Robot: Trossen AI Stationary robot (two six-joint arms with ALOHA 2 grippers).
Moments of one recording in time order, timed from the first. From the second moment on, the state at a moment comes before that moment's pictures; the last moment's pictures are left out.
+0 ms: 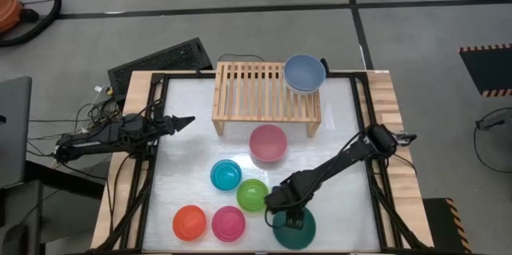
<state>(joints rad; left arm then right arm) 0.11 0.06 0.20 -0.26 -0.31 -1.13 0.48 2.03 1.56 -1.04 -0.22 0.67</state>
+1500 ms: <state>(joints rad) 0.11 0.06 0.20 -0.36 -0.33 -1.18 -0.13 1.55 1.85 -1.30 -0.13 0.73</state>
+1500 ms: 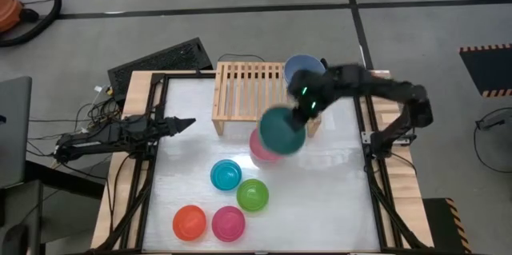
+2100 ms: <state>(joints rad) 0.11 0.06 0.20 -0.39 -0.35 -1.23 -0.68 1.69 2.22 -1.57 -0.08 0.35</state>
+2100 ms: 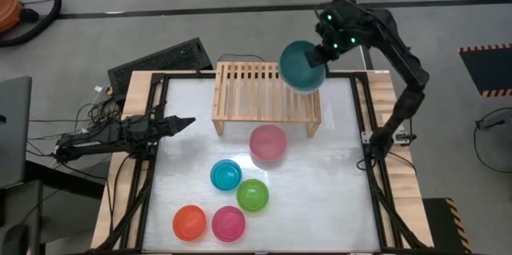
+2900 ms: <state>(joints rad) 0.11 0.06 0.20 -0.39 -0.39 -1.24 -0.87 1.78 2.16 -1.57 -0.19 0.21</state>
